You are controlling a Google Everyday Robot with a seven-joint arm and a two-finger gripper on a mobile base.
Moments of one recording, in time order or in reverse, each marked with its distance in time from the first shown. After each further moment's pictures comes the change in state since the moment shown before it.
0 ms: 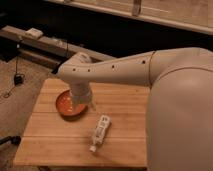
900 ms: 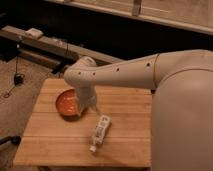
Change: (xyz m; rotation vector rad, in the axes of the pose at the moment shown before) arm 0.018 -0.030 0.025 0.010 0.038 0.075
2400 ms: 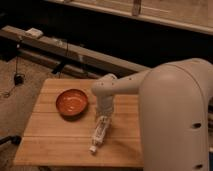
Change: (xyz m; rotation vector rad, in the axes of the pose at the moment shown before) arm -0.020 -0.068 0.108 -0.024 0.114 0.249
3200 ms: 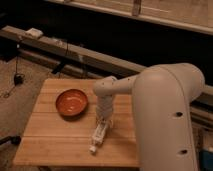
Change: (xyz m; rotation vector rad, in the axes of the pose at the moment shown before) arm -0.002 0.003 0.024 -0.001 0.102 -0.033
